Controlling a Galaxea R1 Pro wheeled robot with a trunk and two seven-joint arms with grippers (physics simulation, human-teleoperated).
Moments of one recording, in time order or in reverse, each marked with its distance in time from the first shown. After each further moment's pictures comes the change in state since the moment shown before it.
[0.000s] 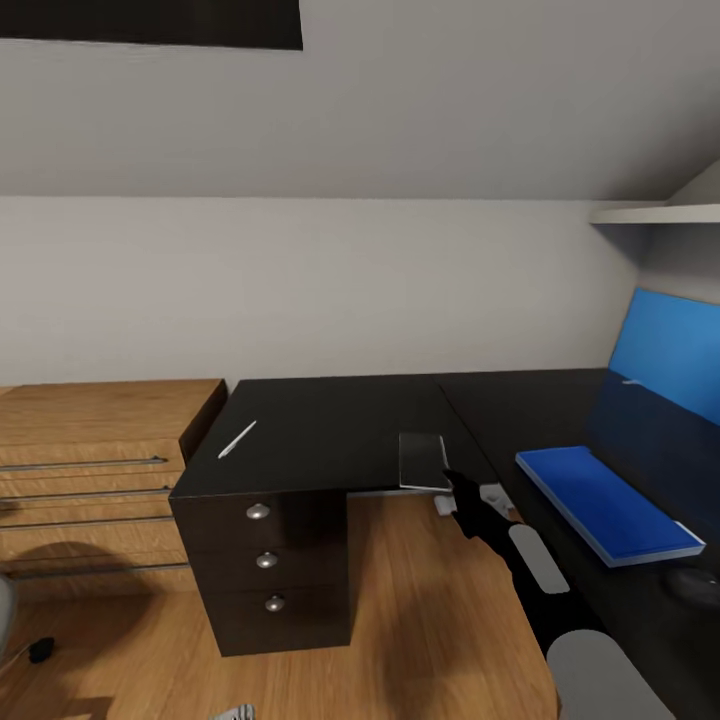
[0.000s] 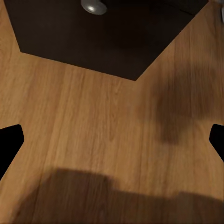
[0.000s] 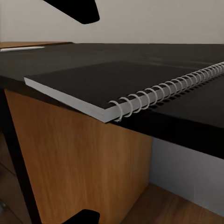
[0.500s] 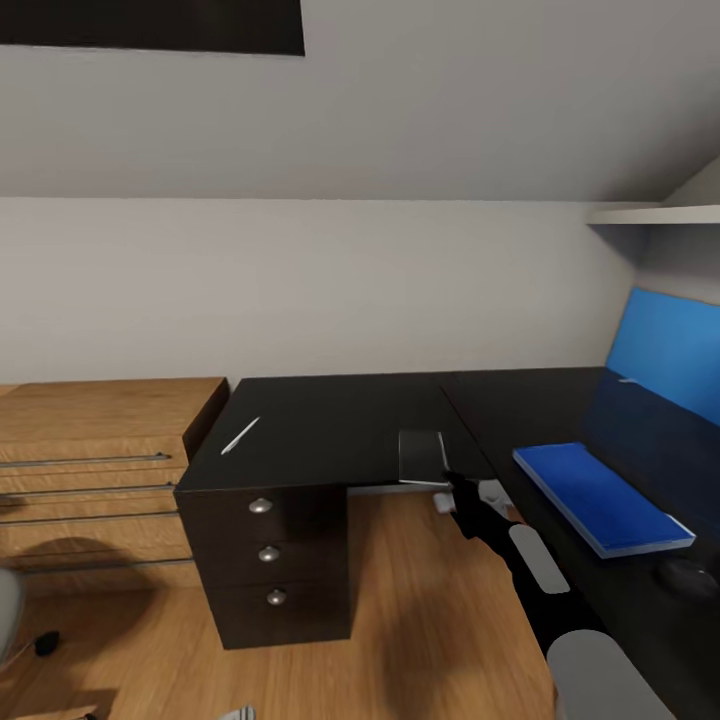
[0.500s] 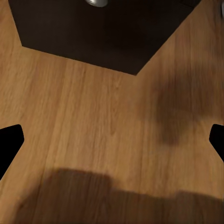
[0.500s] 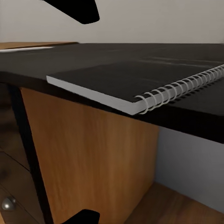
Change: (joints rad) left arm 0.000 -0.001 -0.006 0.005 -0.001 -0.001 0.000; right arm 0.000 0.000 0.000 0.000 0.001 0.016 0.000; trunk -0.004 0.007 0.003
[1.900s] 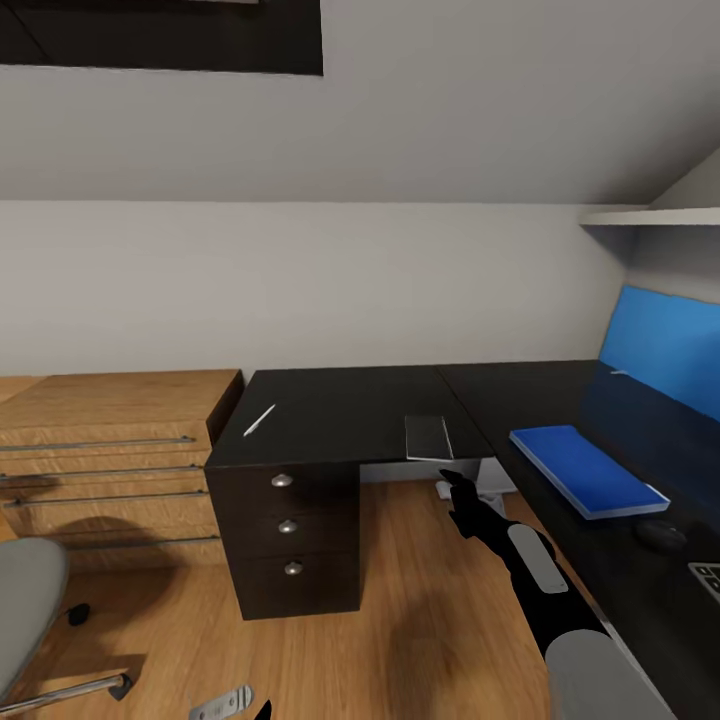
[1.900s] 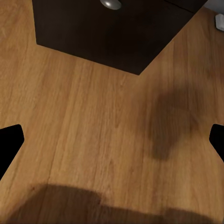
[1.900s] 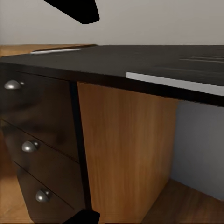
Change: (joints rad) left arm 0.000 0.008 0.035 -0.058 0.008 0.002 0.005; right arm 0.000 0.005 0.002 -0.003 -0.004 0.006 0.003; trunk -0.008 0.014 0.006
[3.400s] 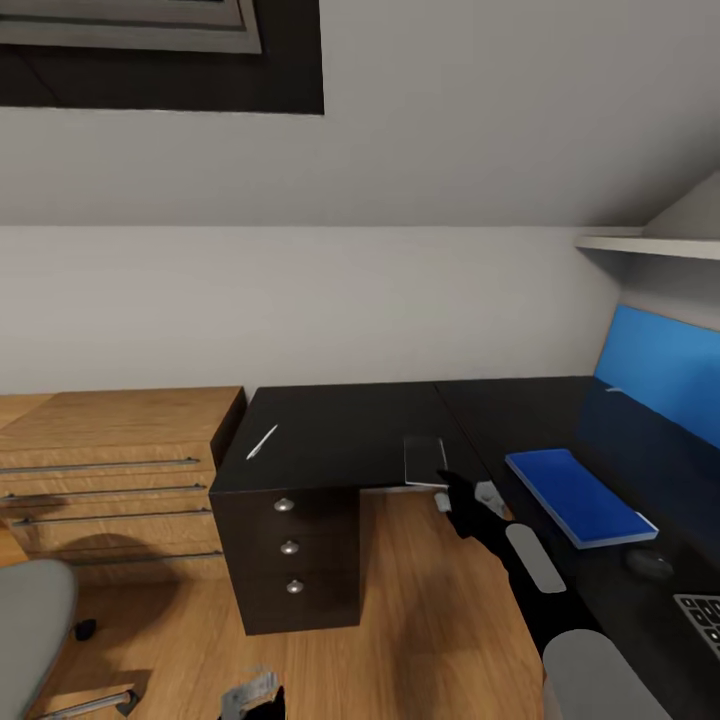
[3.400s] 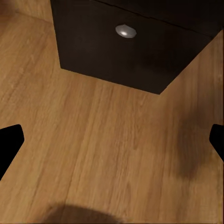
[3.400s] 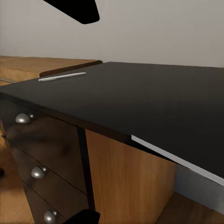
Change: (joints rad) left arm -0.205 -0.251 0.036 0.563 -0.131 -0.164 -0.057; right arm 0.000 0.007 0.003 -0.004 -0.010 0.012 -0.009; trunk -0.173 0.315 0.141
